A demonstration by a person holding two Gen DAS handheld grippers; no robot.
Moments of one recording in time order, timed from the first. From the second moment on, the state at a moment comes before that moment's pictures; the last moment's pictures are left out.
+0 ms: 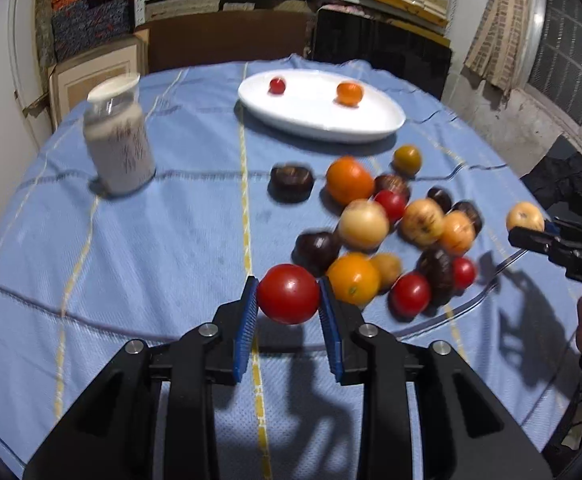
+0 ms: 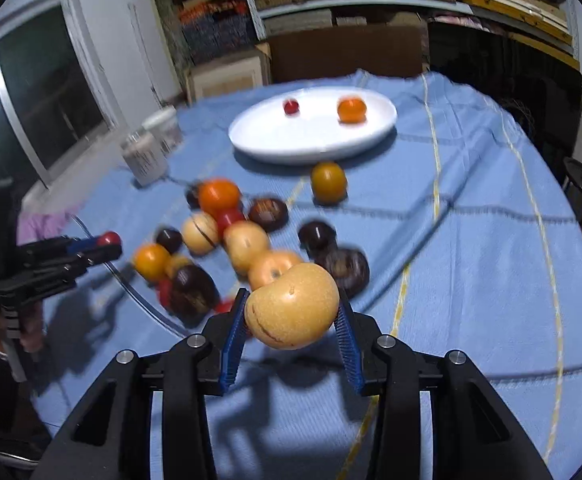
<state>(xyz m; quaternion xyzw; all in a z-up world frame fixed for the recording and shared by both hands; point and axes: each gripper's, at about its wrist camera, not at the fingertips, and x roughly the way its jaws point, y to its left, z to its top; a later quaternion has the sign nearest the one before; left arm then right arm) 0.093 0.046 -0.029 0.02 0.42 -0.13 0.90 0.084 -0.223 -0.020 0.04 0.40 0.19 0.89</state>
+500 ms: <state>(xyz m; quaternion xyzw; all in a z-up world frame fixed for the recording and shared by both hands) 0.291 -0.021 0.007 0.05 0.43 -0.14 0.89 0.272 -0.190 0.006 -0.03 0.43 0.20 0.88</state>
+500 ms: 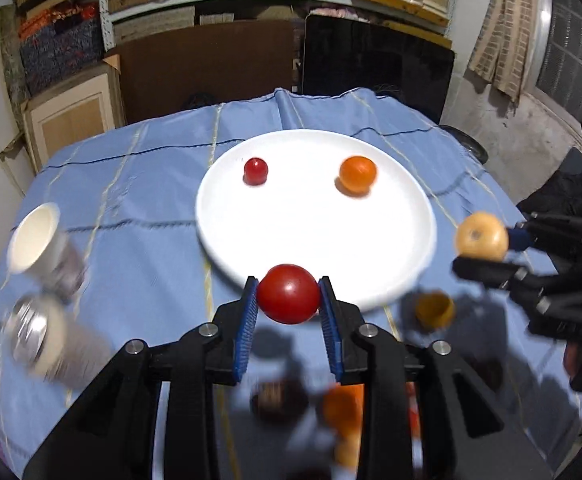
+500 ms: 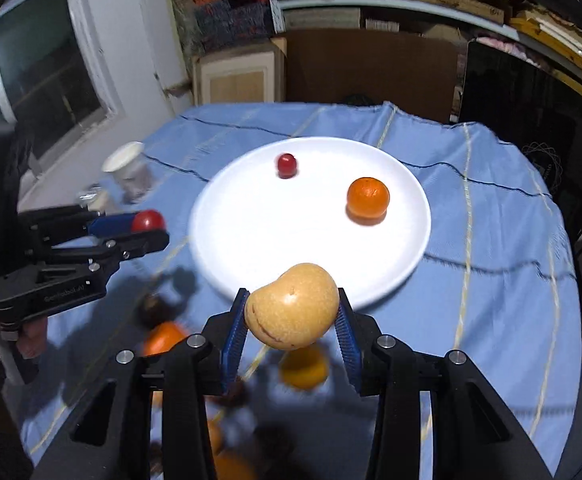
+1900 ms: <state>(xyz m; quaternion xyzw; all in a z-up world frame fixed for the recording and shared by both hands) 0.116 0.036 -0.034 0.04 0.44 -0.10 0.89 0.084 -0.245 -0.032 0.07 0.40 0.15 0.90</state>
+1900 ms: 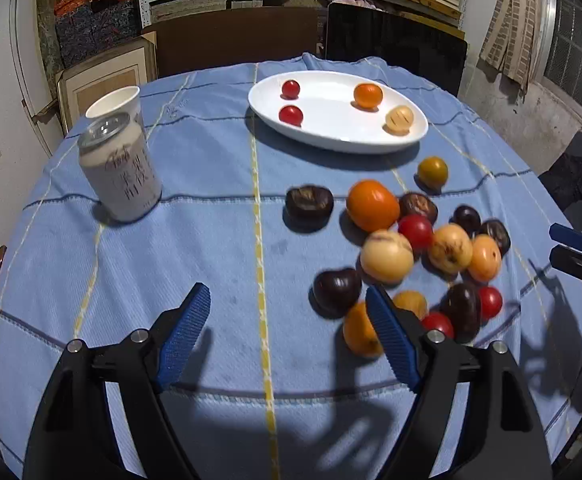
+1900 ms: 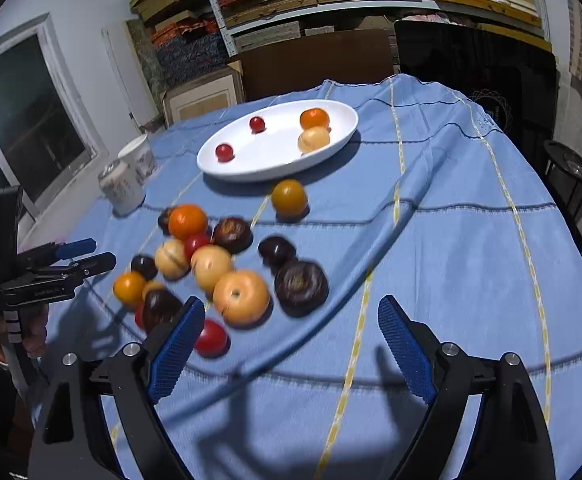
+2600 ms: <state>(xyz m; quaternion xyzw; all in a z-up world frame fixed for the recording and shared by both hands) 0.104 0.019 -0.035 0.01 0.44 -0.12 0.89 0.068 -0.228 -0.052 0.08 0.42 0.19 0.89</state>
